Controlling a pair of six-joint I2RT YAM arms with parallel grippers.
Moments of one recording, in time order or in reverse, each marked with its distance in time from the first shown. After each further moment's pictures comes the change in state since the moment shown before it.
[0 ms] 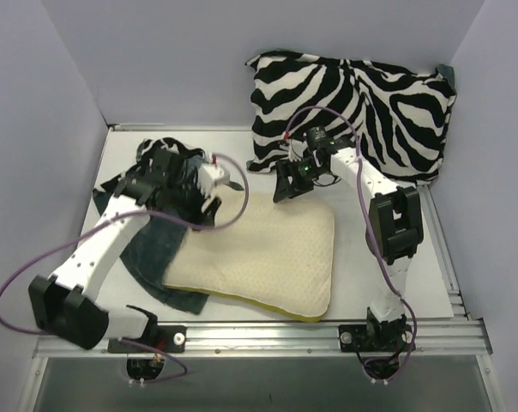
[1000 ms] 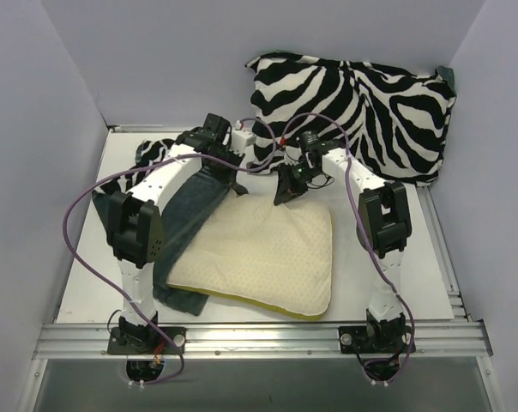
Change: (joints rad) left arm 0.002 0.756 0.657 0.092 -0.195 -0.318; right arm 0.022 0.107 0.063 -0.027 0.007 0.084
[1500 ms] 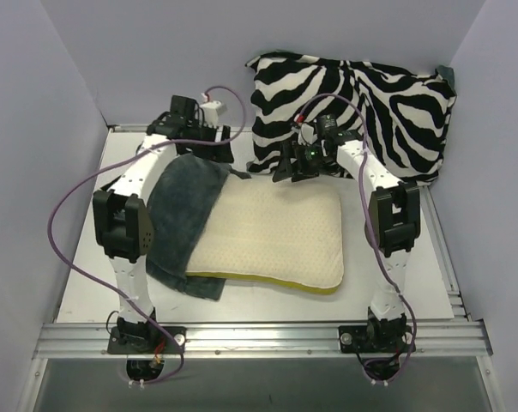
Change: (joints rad) left arm 0.124 0.013 0.088 0.146 0.195 -0.163; right arm -0.094 -0.008 0.100 0.100 -0.047 0.068
